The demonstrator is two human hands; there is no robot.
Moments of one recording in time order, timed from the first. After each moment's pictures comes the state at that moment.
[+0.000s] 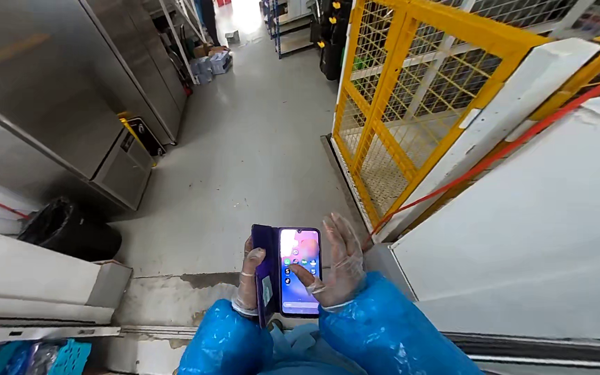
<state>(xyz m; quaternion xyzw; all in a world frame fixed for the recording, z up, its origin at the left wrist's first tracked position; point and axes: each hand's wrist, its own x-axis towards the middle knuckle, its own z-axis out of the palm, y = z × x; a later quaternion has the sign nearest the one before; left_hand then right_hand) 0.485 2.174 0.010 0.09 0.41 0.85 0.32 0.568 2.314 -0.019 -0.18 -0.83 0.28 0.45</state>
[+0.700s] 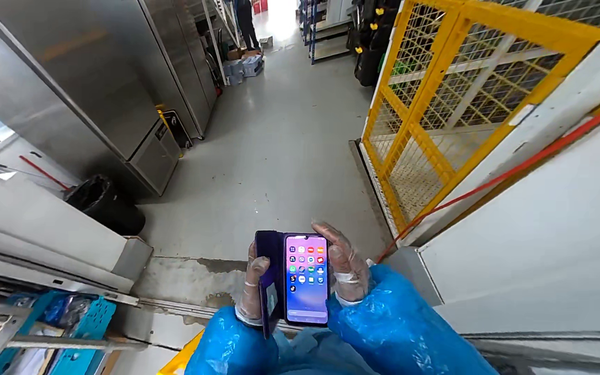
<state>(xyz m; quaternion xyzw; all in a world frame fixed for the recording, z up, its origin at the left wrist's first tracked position) 0.544 2.043 0.002 0.09 0.40 0.87 0.26 0.598 2.202 -0.025 0.00 -0.68 0.61 0.40</state>
